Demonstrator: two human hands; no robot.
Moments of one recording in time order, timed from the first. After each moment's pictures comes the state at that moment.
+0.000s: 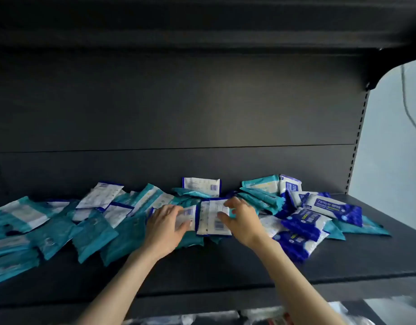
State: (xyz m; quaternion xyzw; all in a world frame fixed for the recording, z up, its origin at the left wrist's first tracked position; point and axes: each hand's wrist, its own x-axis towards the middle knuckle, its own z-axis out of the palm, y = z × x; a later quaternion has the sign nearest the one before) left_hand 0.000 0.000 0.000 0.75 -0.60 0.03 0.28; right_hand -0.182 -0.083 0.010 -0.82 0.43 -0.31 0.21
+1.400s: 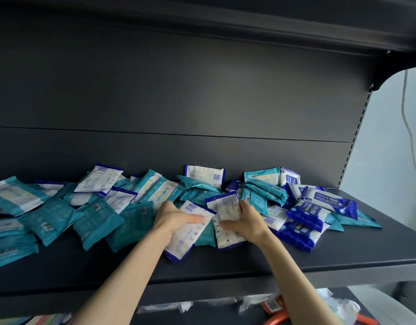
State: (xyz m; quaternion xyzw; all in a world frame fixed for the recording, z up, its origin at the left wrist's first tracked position) left_hand 0.011 -0.003 0.007 0.76 -0.36 -0.31 0.44; right_hand -0.166 -0.072 -0.004 -0.76 0.49 -0.27 0.33
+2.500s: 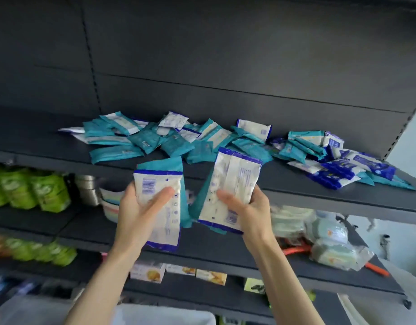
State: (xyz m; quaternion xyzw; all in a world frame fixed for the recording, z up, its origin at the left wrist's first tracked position) left_hand 0.003 0.289 -0.032 0.60 -0.28 -0.16 0.73; right_hand -0.150 0.178 -0.022 -0.58 0.28 -0.46 0.61
